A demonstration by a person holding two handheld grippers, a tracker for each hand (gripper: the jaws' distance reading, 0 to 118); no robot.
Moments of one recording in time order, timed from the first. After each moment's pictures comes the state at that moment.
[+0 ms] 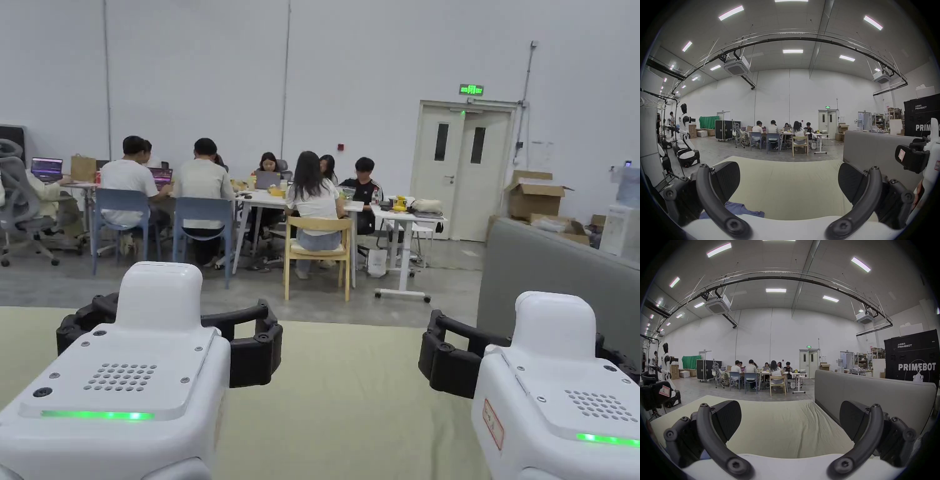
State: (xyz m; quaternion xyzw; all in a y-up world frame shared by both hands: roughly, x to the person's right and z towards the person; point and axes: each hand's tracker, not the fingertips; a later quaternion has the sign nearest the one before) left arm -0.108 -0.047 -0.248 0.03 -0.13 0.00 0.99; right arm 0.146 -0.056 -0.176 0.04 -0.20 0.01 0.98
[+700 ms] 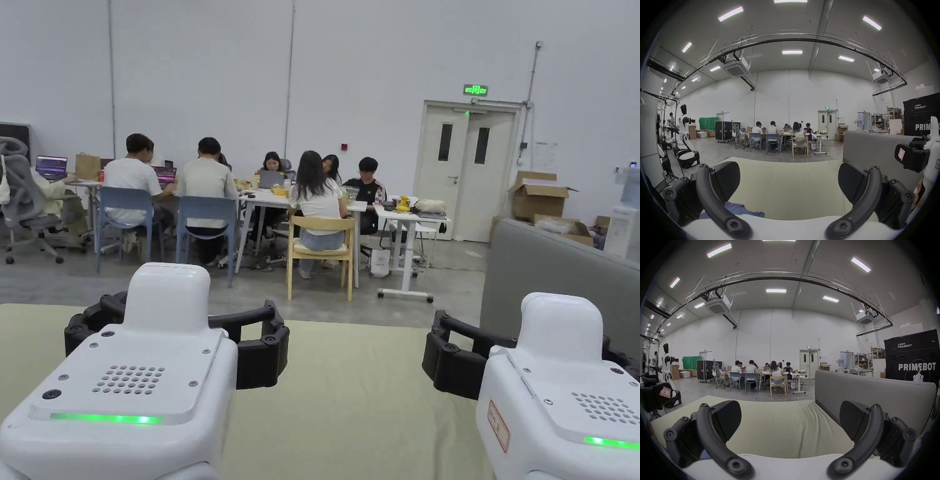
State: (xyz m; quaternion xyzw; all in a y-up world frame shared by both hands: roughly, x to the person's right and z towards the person) left arm -0.107 -0.049 -0.246 0.04 -0.13 -0.01 0.99; right arm 0.144 -0.055 -0.174 0.04 -0.20 0.01 0.98
